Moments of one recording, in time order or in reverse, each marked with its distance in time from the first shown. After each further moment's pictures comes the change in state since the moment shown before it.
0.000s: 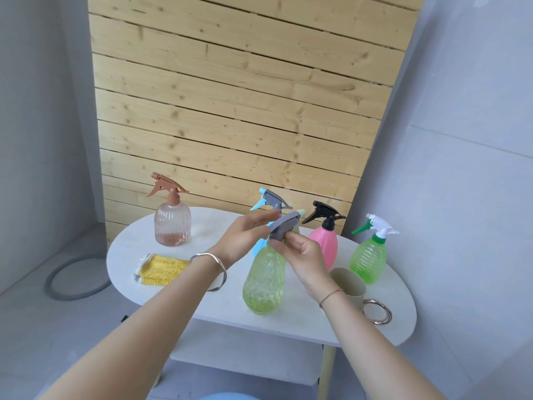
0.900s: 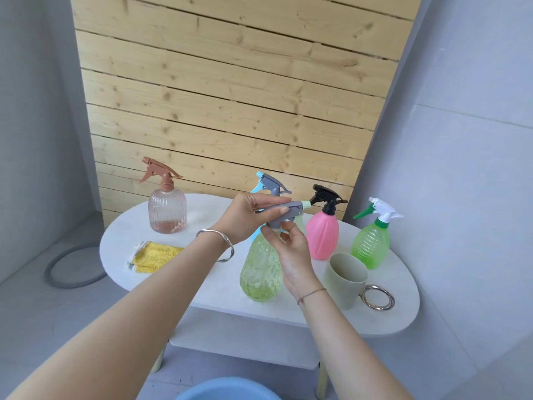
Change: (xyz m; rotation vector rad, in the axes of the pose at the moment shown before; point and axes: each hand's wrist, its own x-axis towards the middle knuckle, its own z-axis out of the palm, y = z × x) left_hand 0.023 -0.009 0.008 -0.014 0.039 0.164; right_hand 0.003 0.033 0.023 0.129 0.157 0.098
